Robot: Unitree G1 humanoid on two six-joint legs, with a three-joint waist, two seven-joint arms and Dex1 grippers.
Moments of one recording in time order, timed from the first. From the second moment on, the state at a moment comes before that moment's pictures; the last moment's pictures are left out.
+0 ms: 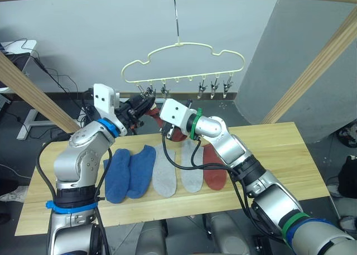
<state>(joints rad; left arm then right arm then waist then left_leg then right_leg) -0.43 0.45 0.23 -0.12 -0.57 0.59 -0.55 -0.82 -0.05 0.43 0.31 -0.21 0.13 0.55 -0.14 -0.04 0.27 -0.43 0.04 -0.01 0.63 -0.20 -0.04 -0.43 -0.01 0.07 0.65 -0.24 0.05</state>
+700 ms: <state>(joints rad) -0.32 0.35 0.12 -0.16 -0.28 0.24 -0.42 -0.50 -0.42 0.30 -0.32 0.01 0.47 0.89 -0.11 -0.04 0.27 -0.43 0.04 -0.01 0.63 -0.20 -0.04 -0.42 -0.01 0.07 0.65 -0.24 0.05</state>
